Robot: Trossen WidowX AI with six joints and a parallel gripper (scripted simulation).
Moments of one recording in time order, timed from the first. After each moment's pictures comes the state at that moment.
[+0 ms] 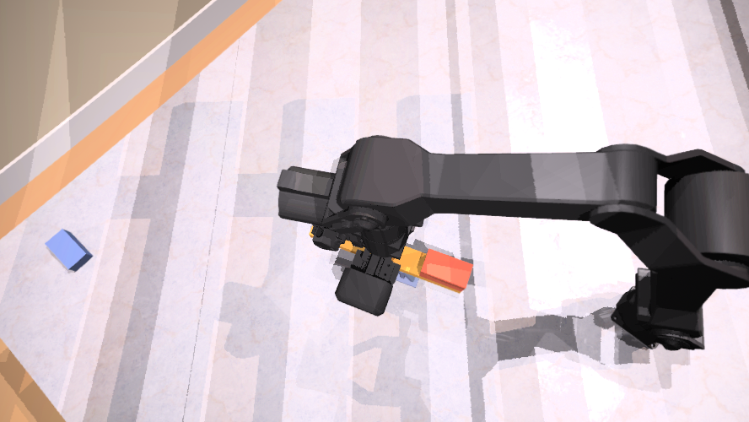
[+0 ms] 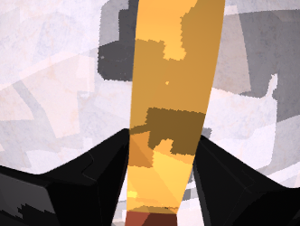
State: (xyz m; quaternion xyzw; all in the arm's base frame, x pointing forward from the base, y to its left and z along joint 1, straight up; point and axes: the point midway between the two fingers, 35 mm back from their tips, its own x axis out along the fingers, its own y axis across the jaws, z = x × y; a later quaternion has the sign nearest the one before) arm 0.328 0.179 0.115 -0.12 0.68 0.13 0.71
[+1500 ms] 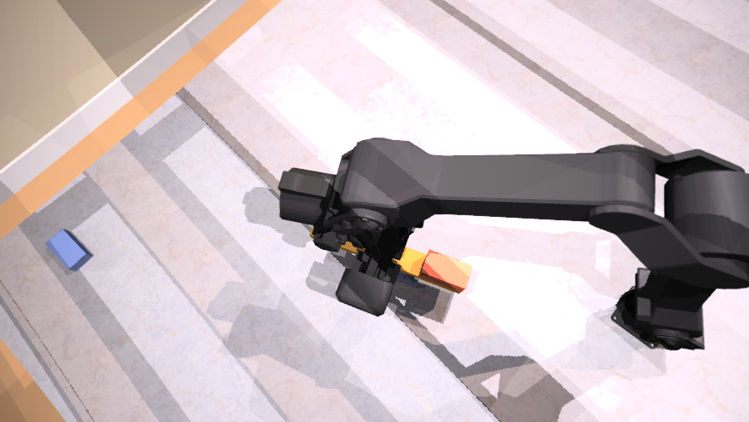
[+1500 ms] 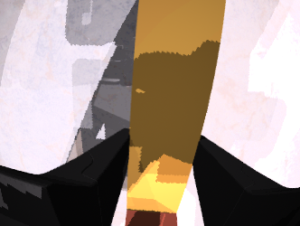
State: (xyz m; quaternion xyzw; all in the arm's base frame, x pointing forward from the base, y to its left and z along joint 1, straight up) arm 0.328 0.179 0.111 -0.12 0.68 0.13 0.71
